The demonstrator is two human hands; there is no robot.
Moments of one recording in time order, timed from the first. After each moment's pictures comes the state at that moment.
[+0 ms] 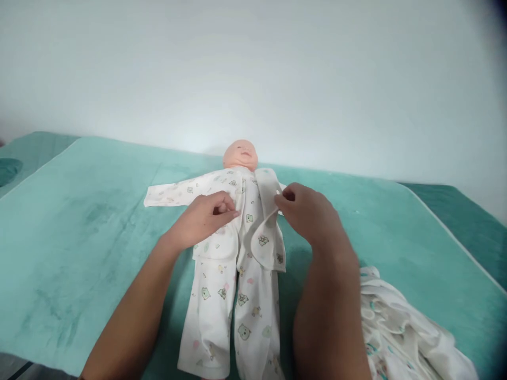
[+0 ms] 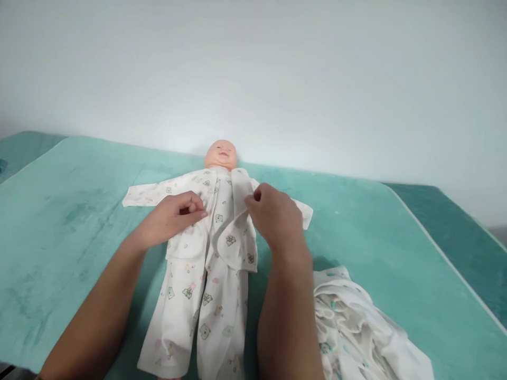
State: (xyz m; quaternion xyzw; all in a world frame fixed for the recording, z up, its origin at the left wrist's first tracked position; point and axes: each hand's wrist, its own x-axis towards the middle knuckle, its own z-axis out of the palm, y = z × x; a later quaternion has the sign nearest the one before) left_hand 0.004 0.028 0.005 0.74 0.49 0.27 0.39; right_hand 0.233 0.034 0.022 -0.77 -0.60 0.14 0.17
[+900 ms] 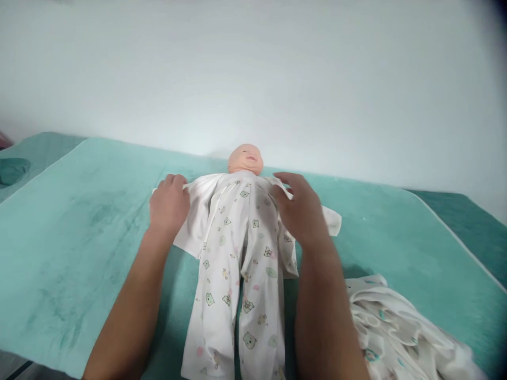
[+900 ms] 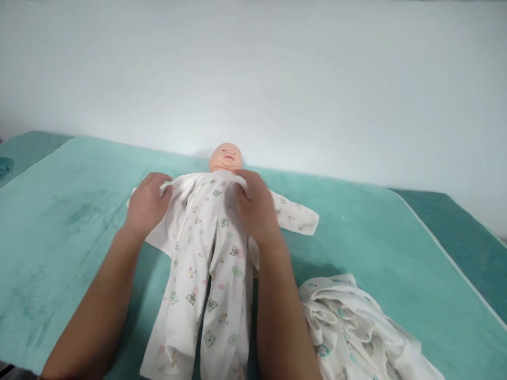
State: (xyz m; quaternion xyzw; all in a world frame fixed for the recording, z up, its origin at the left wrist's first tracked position) left_hand -0.049 0.061 -0.019 0.67 0.72 0.21 -0.01; right_hand 0.228 0.059 -0.018 -0.61 -0.66 0.16 0.42
